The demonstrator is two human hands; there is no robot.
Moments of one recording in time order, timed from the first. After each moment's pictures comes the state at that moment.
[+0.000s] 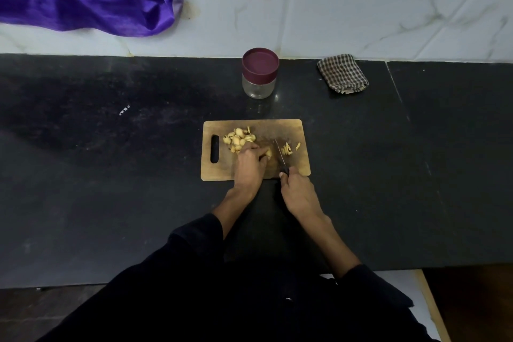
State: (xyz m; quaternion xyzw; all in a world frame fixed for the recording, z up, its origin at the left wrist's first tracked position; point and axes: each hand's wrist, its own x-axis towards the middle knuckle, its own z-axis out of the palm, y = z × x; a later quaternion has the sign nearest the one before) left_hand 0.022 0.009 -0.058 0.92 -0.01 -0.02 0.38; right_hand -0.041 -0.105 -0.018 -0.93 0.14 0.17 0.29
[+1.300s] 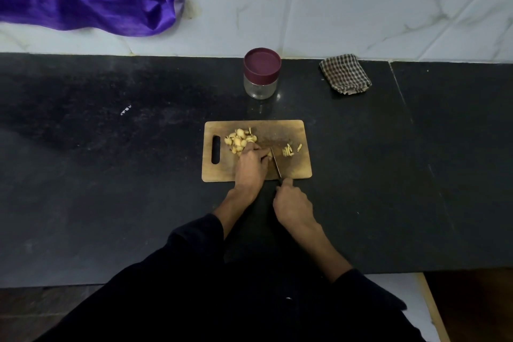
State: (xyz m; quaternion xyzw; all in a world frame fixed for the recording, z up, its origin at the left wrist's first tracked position) left_hand 0.022 0.010 -0.056 0.93 -0.02 -0.02 0.36; right_hand -0.050 -0.084 -0.015 -0.93 0.17 0.25 0.22
